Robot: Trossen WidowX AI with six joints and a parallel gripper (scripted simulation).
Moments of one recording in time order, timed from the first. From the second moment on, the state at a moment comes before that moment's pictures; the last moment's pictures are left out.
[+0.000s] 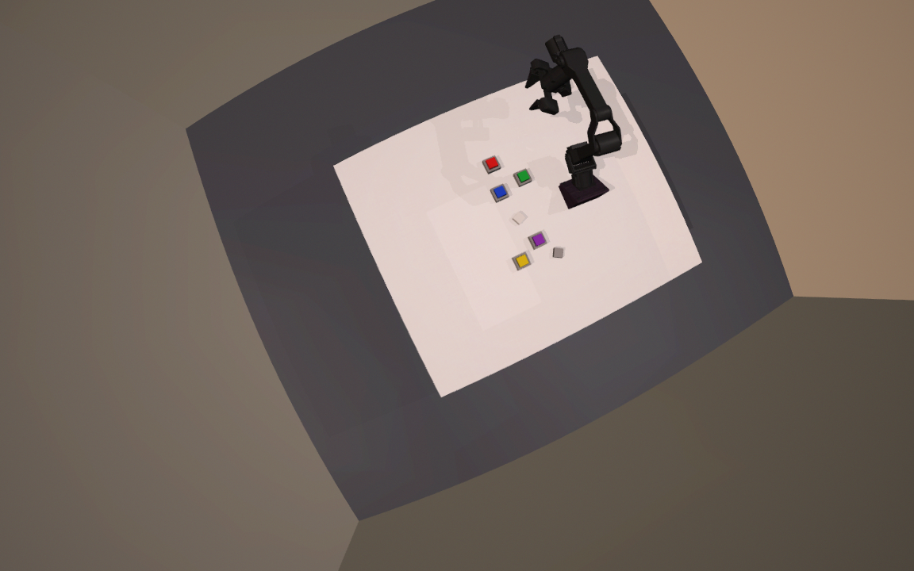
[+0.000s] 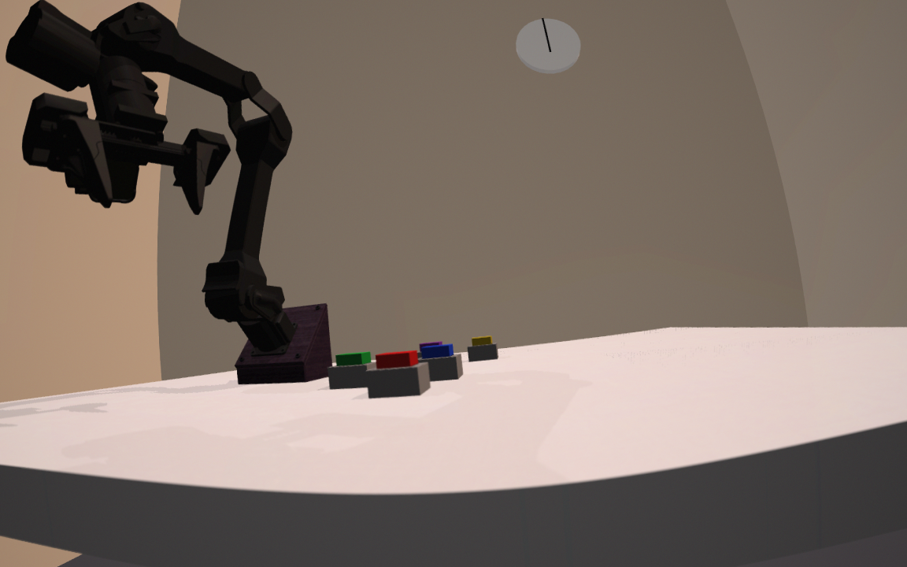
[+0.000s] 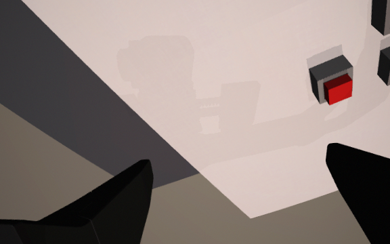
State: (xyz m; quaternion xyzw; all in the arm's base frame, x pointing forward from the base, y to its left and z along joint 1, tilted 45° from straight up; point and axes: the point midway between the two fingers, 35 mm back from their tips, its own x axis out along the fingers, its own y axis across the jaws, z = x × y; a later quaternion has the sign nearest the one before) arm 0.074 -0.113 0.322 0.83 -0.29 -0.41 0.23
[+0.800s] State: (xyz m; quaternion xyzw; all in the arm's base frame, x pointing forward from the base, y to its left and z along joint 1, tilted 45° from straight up) arm 0.228 -0.103 0.186 0.63 0.37 -0.52 0.44
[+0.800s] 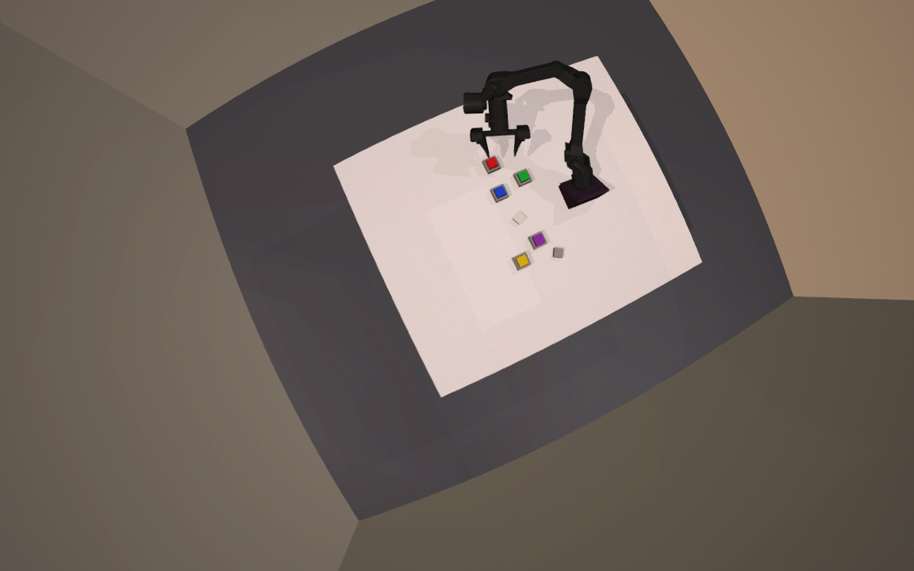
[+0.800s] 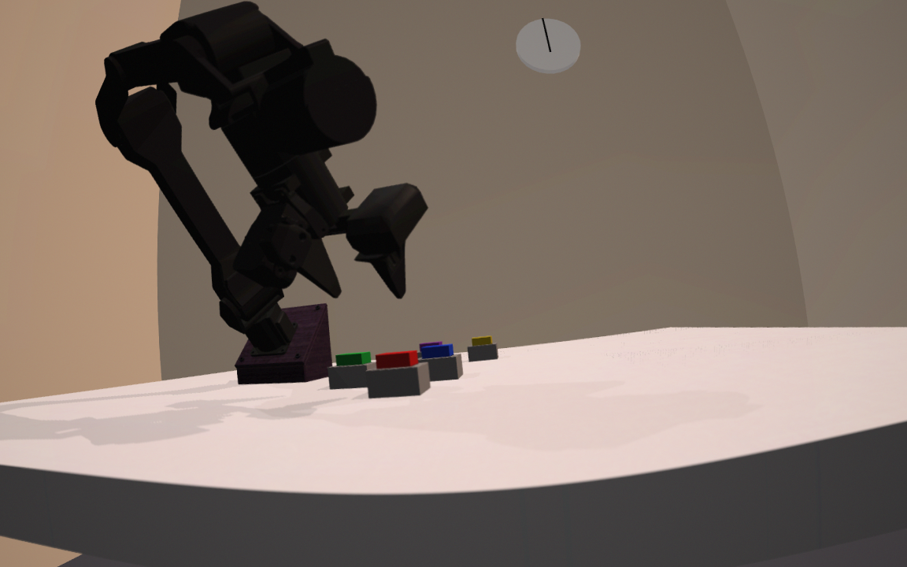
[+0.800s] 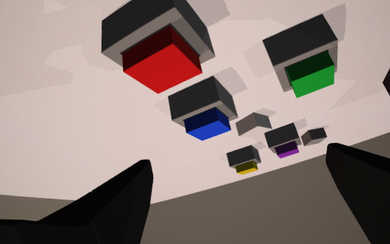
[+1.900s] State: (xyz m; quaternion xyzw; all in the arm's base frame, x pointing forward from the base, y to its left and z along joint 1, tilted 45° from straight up) arm 0.224 0.154 -0.013 -0.27 0.66 -0.25 0.66
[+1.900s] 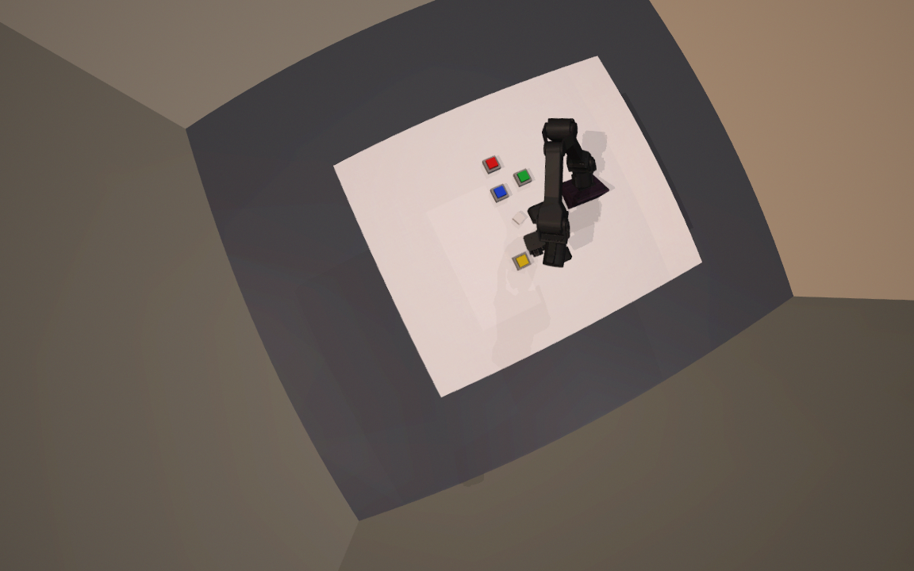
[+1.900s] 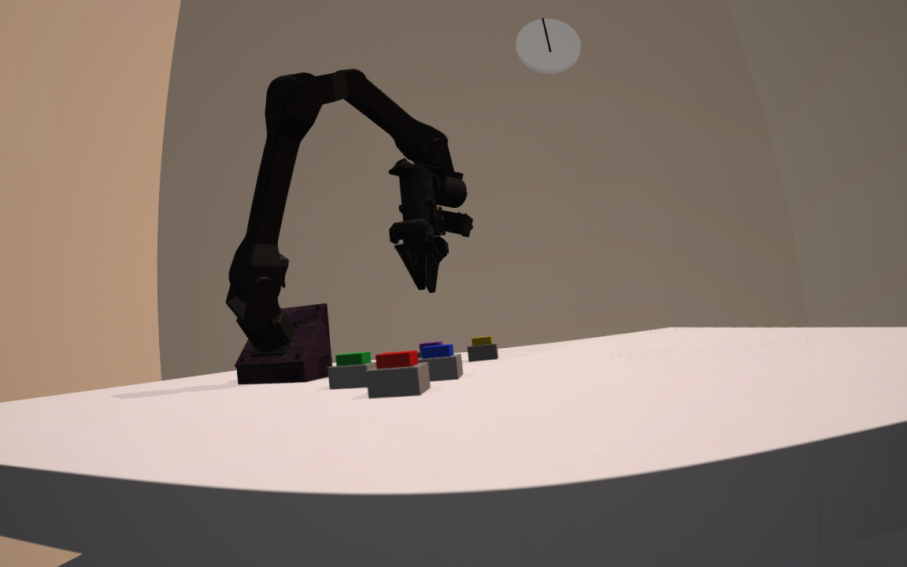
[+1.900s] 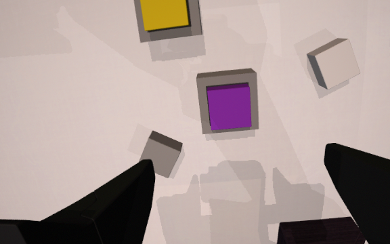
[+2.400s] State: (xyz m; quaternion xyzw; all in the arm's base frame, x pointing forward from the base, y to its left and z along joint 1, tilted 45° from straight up) arm 0.223 0.113 -0.054 -0.27 0.66 -0.25 0.66
